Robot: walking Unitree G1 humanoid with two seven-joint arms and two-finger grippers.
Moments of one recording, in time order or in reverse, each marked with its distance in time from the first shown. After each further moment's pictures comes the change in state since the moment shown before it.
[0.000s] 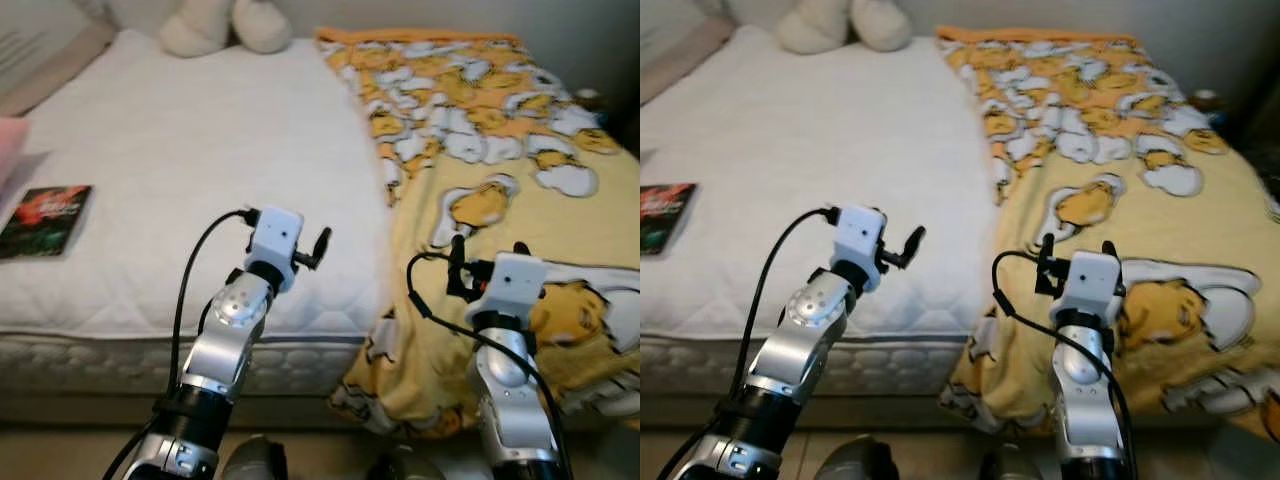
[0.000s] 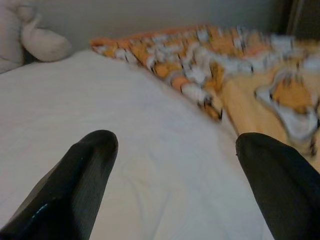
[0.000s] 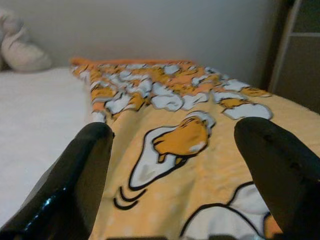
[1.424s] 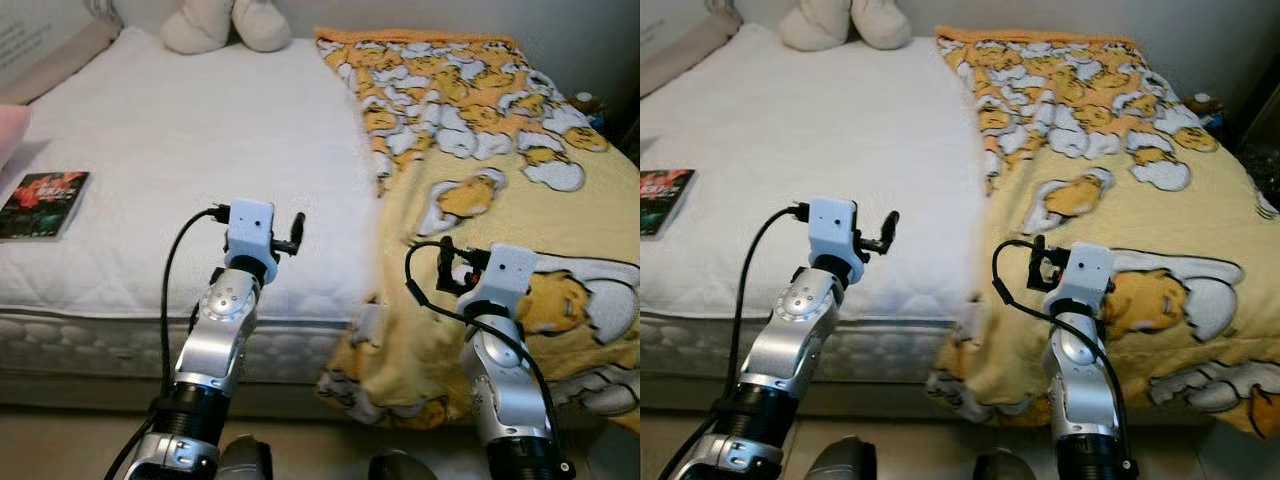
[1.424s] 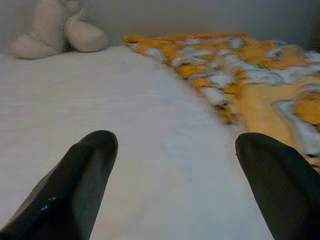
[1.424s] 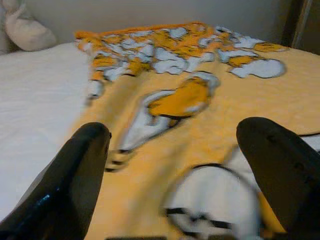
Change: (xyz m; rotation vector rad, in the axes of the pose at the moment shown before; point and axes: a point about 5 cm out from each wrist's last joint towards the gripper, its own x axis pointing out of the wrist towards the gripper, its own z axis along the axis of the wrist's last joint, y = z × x) left arm 0.001 0.007 0.000 -0.056 0.004 0.102; right arm 0.017 0.003 -0.013 0.074 0.157 0.016
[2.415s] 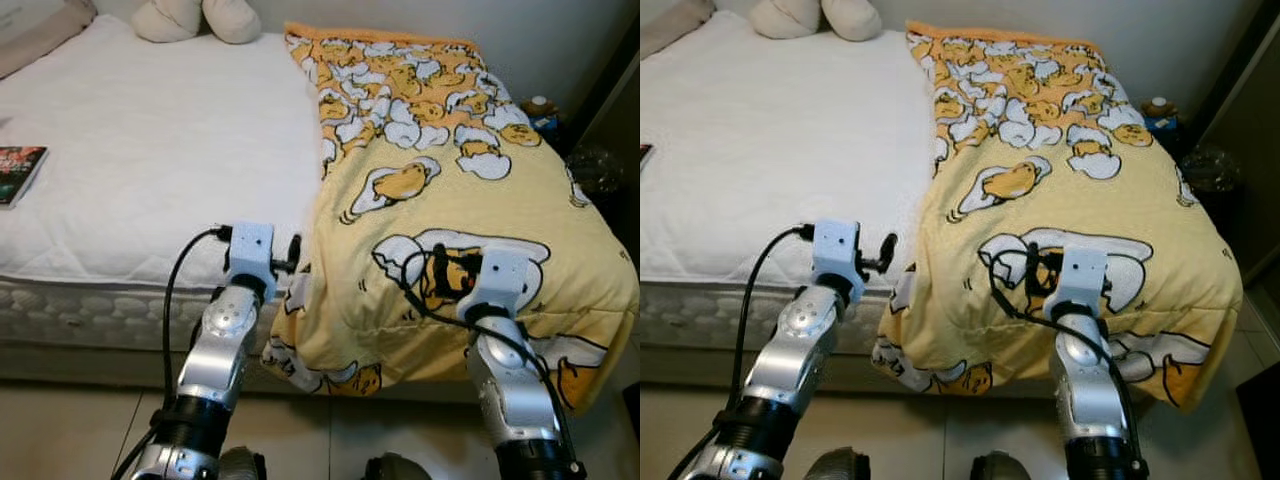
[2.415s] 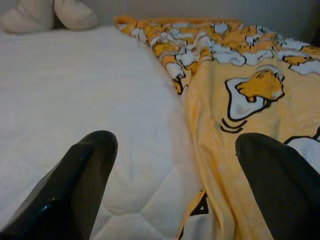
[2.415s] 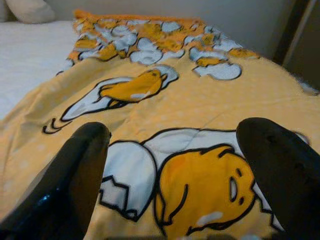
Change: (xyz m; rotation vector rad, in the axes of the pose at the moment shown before) left arm -0.008 0.001 -0.019 0.011 0.067 0.038; right arm 0.000 0.000 -0.004 -0.061 0.056 0.077
